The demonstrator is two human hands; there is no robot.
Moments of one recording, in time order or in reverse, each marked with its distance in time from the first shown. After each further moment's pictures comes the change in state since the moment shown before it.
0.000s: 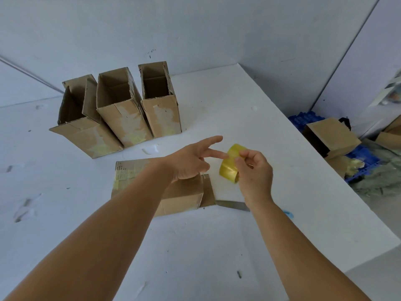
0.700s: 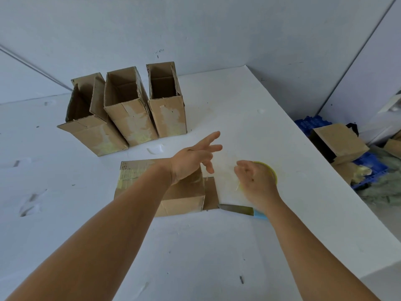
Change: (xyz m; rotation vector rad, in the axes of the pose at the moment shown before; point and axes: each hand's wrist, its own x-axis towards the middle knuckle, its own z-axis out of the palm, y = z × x) left_hand -0.008 -0.001 -0.003 -0.134 0.083 0.016; right_hand 0.014 0.007 -0.015 -0.592 -0.378 -0.133
